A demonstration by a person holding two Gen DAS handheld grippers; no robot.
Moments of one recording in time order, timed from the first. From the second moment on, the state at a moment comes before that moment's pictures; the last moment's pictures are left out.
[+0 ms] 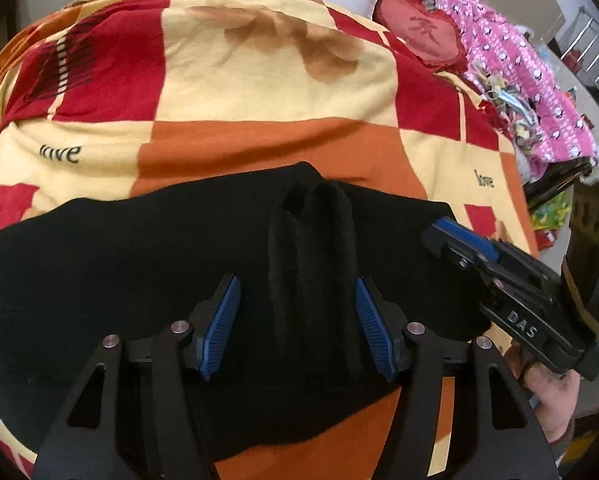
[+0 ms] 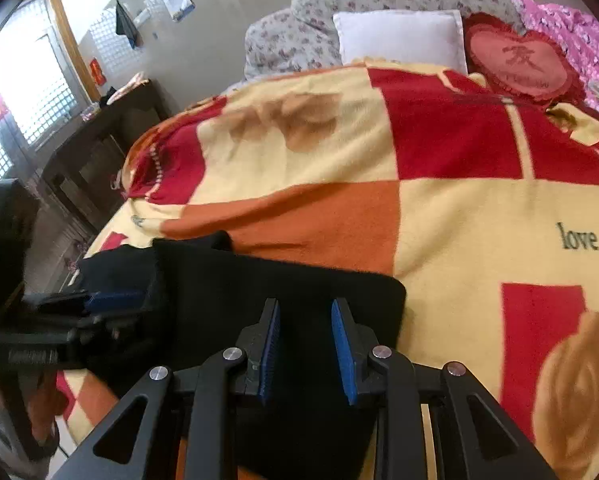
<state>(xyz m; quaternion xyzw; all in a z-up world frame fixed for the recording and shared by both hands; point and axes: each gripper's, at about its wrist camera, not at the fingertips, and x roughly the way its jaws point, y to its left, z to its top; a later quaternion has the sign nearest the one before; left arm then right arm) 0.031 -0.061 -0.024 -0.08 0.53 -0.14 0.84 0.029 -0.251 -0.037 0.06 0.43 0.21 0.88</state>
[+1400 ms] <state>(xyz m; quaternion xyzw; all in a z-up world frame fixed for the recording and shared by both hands) 0.011 -0.053 -0.027 -0.09 0.51 -0.14 0.85 -0.024 -0.232 -0.031 0.01 0.44 0.20 0.87</state>
